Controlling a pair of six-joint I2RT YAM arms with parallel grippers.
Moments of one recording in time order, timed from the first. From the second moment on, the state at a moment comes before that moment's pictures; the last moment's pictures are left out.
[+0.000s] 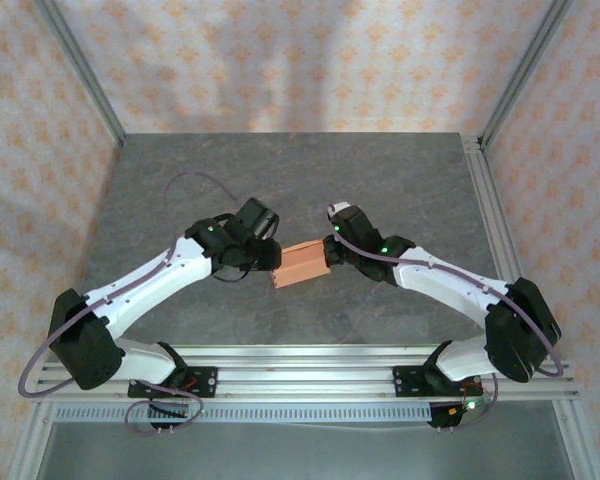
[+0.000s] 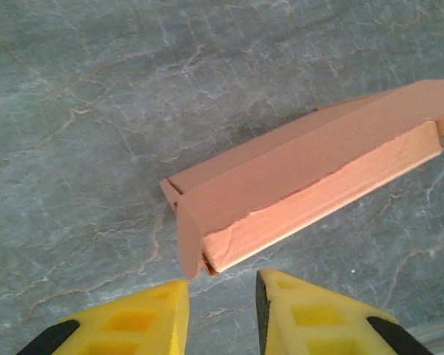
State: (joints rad) left arm -0.66 1.36 1.14 -0.88 -0.04 -0.69; right arm 0.74 1.38 0.92 -0.34 0.12 0.32
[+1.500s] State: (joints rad) left arm -0.58 1.49 1.19 -0.90 0.14 -0.75; right arm 0.74 1.40 0.94 -0.35 0.13 0.32
